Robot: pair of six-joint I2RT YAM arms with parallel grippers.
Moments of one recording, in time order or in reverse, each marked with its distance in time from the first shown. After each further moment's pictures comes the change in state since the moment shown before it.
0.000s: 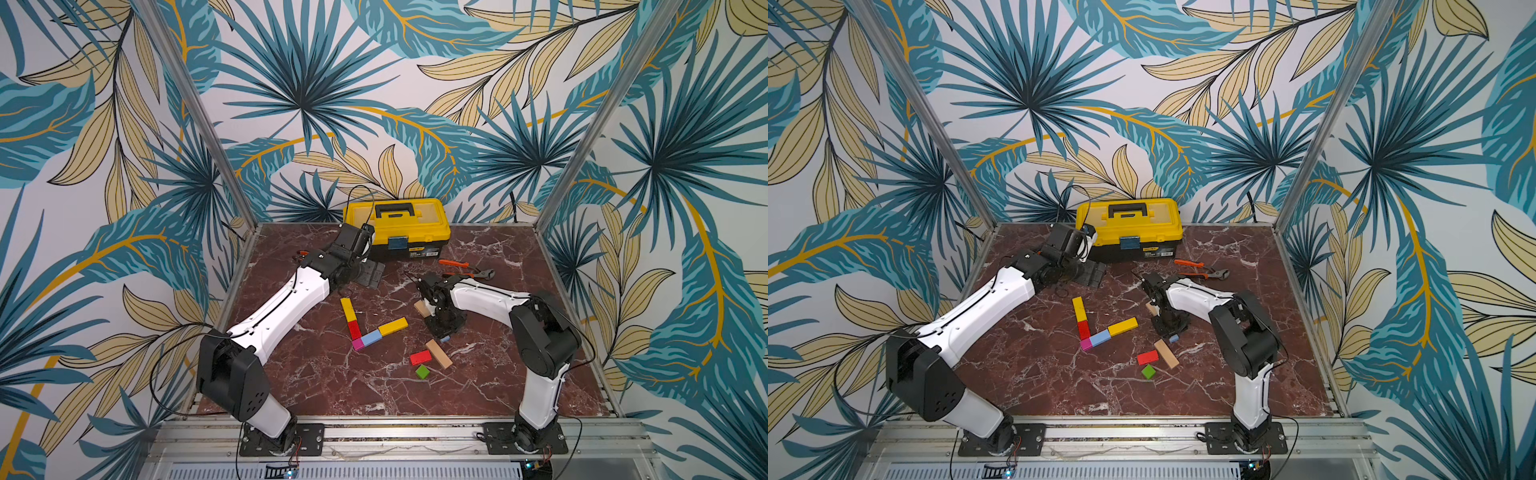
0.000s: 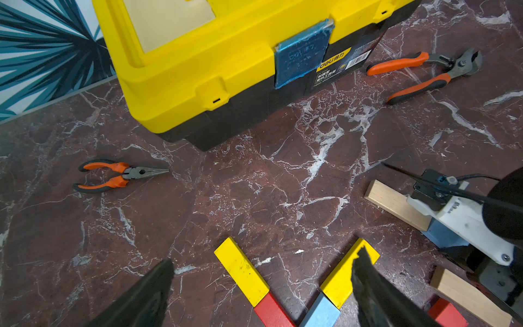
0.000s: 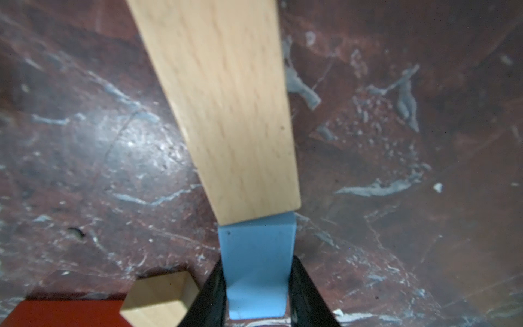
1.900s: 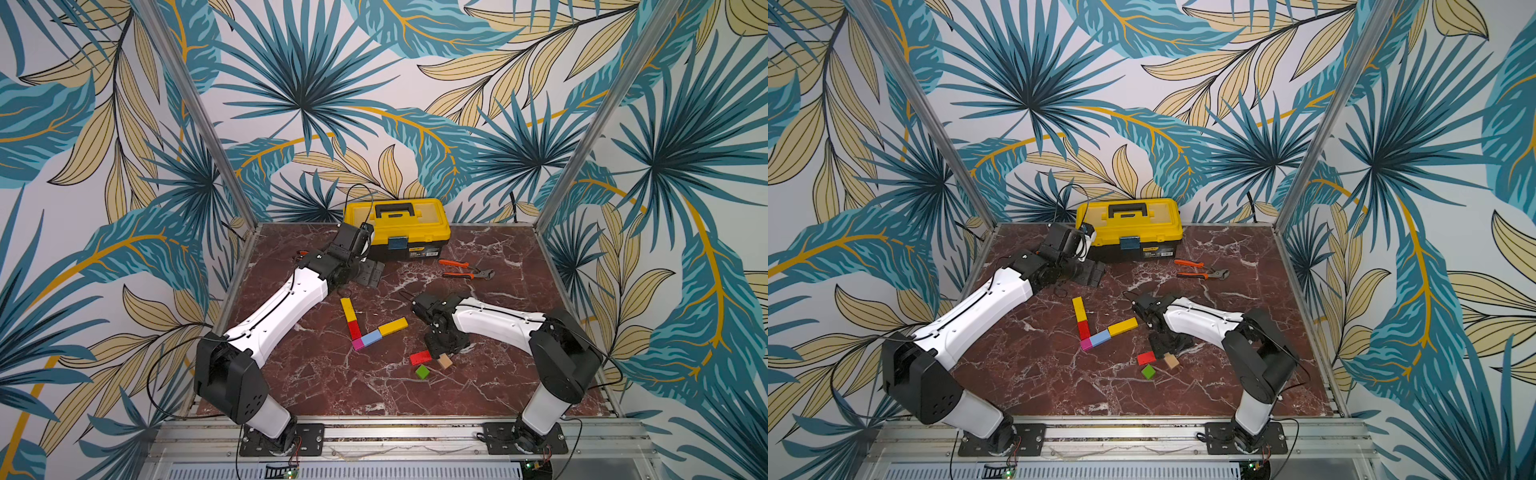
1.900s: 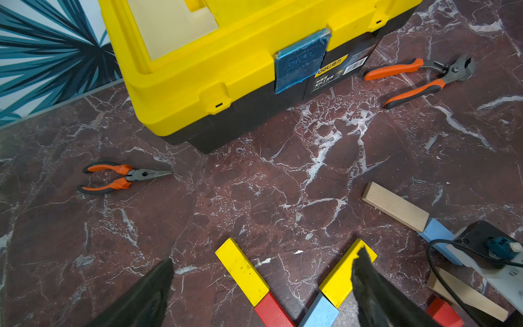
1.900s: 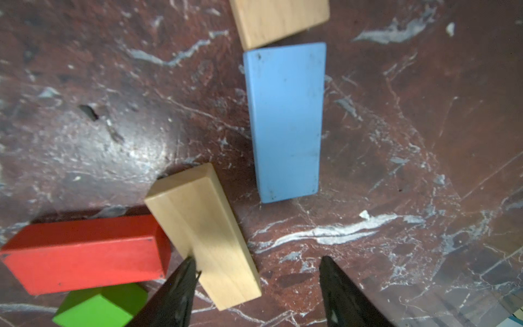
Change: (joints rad) left arm 0.000 -0.016 0.000 0.000 0.000 0.000; right arm 0.166 -0.176 -0.155 -0.042 0.097 0.272
